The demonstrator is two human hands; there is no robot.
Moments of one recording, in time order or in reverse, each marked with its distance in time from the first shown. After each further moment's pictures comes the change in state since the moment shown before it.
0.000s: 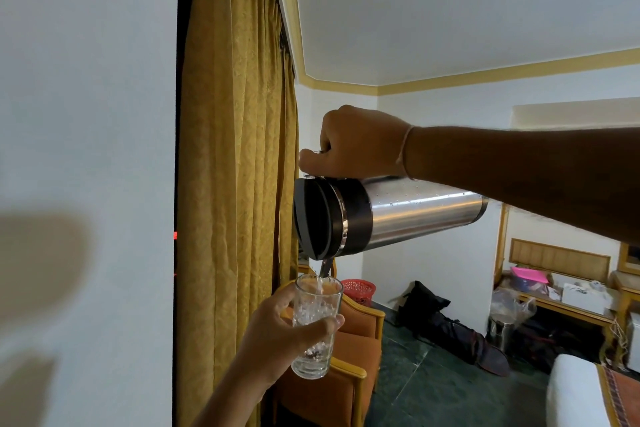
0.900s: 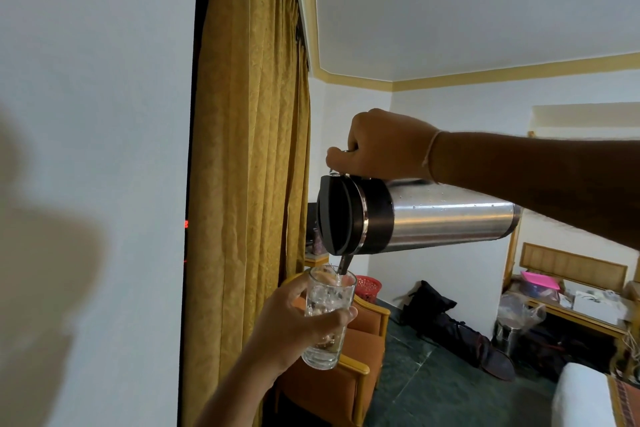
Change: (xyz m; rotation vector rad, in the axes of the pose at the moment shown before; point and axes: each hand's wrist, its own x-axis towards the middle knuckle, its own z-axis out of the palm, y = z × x) left_hand 0.009 -0.005 0.000 -0.032 0.014 0.003; right_hand -0.003 0.017 0.017 0.017 -0.036 0.059
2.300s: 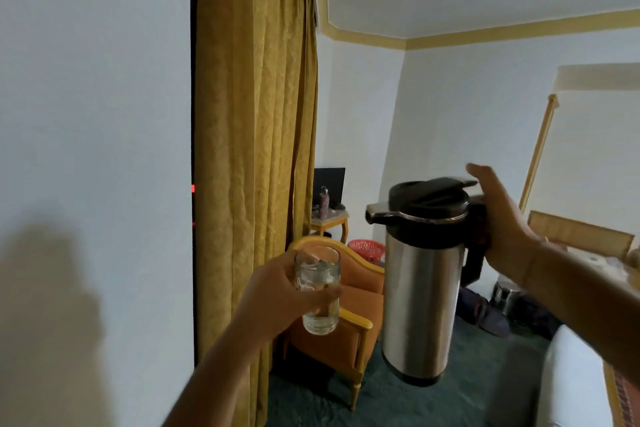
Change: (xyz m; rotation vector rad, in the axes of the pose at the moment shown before) left_hand -0.005 -0.039 -0.027 0.337 0.035 0.037; right_hand -0.155 0.073 0.115 1.394 0.188 0.929
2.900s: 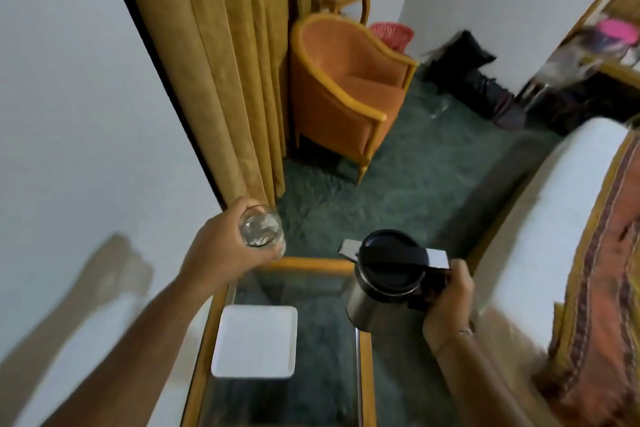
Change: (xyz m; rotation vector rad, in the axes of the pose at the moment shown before) left_hand -0.170 -0.218 0.065 0.350 -0.247 -0.482; right_hand -0.179 0.423 0.018 0.199 0.600 0.605
